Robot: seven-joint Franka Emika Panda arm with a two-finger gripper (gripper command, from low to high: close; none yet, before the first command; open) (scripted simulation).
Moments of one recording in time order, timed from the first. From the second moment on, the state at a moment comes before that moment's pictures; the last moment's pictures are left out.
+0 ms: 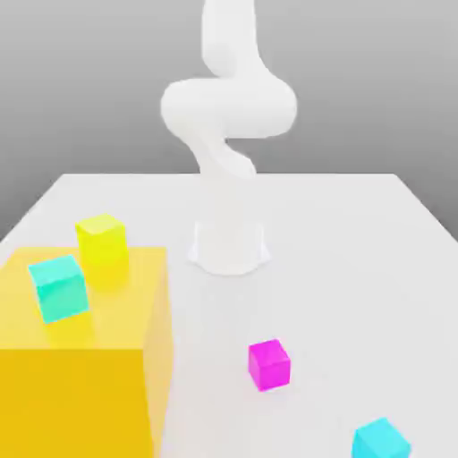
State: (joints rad) arm 0.02 -0.72 0.00 -2.36 0.00 2.35 0.78
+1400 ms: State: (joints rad) arm 0.15 0.03 0.03 -2.84 -0.01 2.87 0.61
